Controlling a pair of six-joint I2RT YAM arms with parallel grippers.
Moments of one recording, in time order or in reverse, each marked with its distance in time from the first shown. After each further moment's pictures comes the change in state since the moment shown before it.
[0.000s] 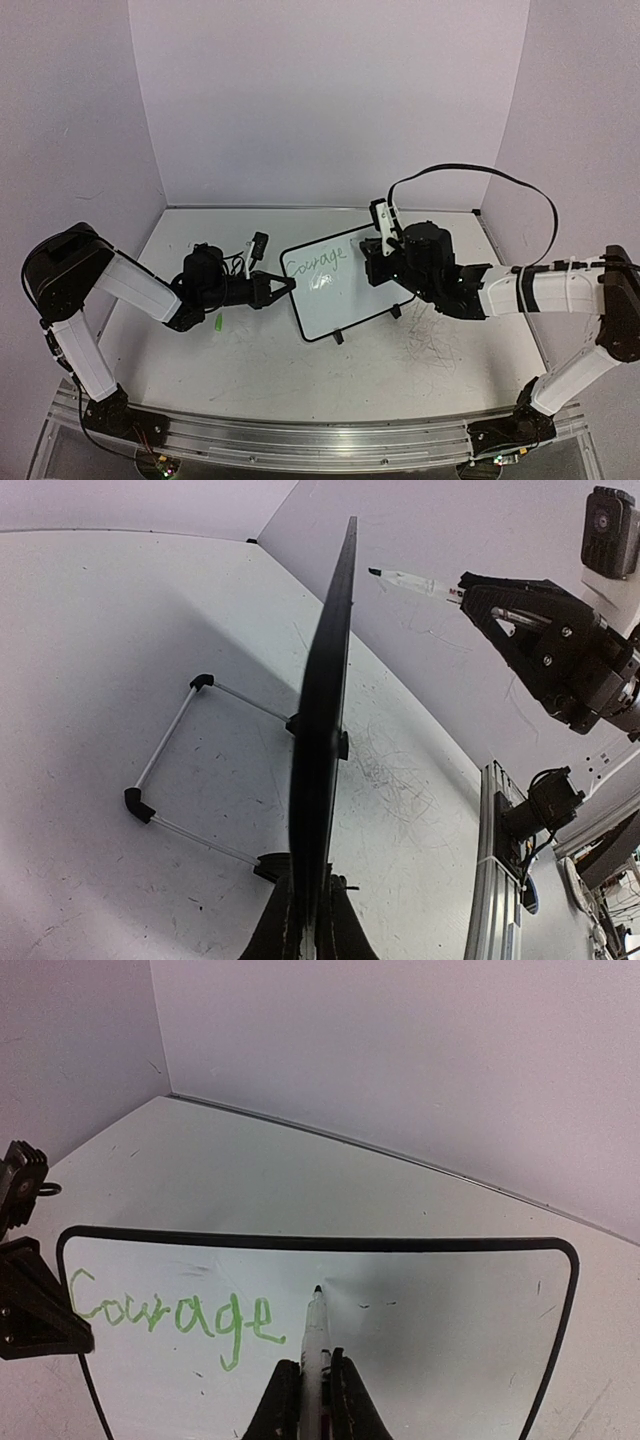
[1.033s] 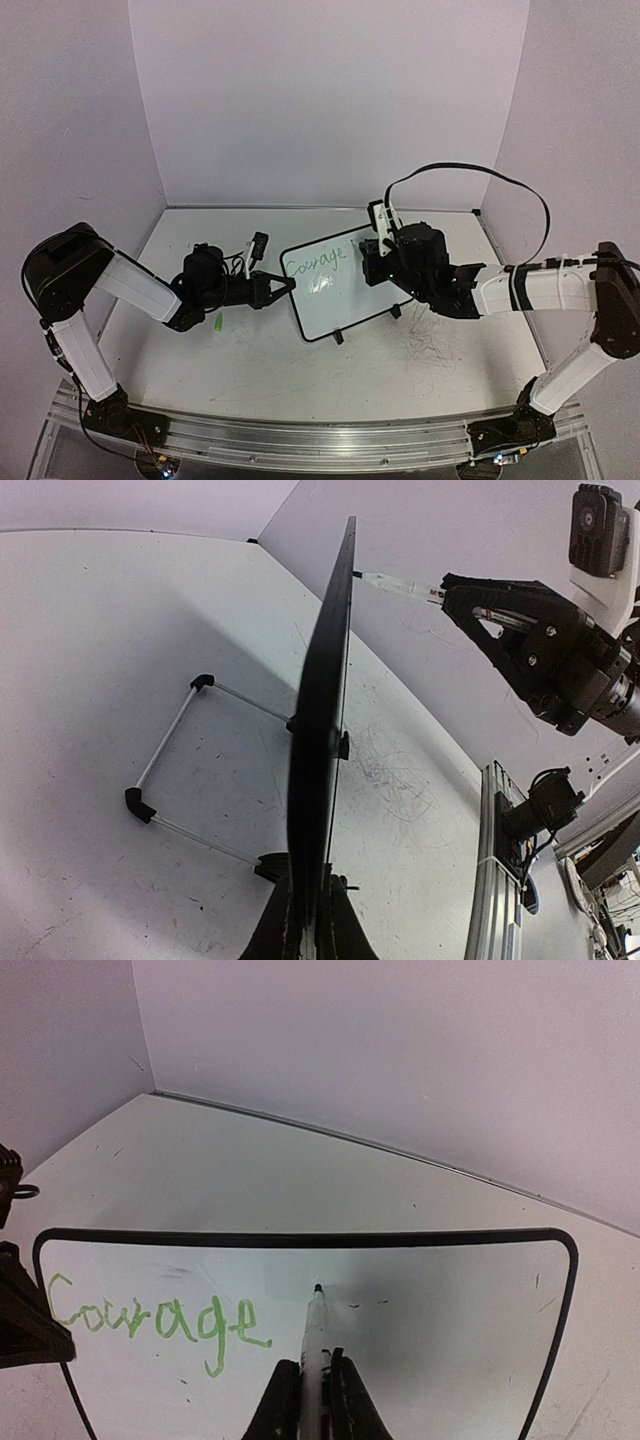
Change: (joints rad) left arm 0.000 0.000 0.000 -0.001 -0.001 0.000; right arm 0.000 0.040 0.018 0.001 0.039 0.015
